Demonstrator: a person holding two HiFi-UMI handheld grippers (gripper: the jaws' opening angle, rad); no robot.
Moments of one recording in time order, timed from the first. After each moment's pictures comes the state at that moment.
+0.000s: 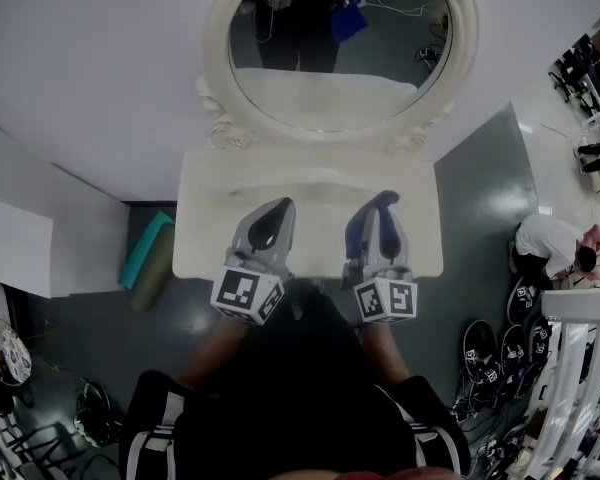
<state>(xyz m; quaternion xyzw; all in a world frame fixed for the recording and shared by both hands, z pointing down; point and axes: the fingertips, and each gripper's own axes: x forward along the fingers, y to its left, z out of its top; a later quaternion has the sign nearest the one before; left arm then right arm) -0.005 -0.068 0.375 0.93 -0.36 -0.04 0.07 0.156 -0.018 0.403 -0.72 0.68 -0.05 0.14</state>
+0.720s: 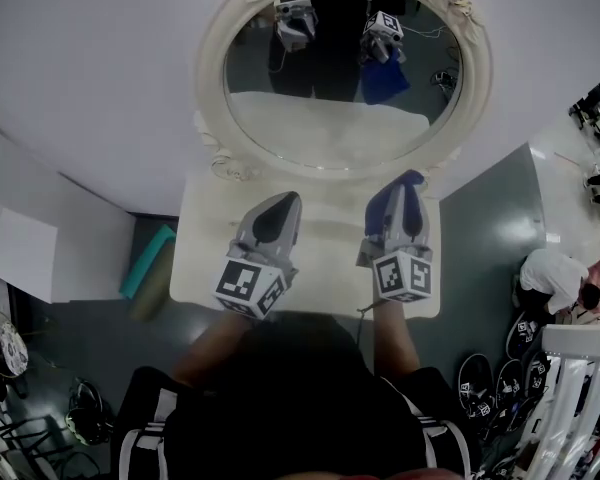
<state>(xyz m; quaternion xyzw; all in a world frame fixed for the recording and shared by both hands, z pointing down) 0.047 -0.156 0.352 0.92 -0.37 -0.06 0.08 0.250 -0.139 0.366 -0.73 0.67 -0.02 0.18</state>
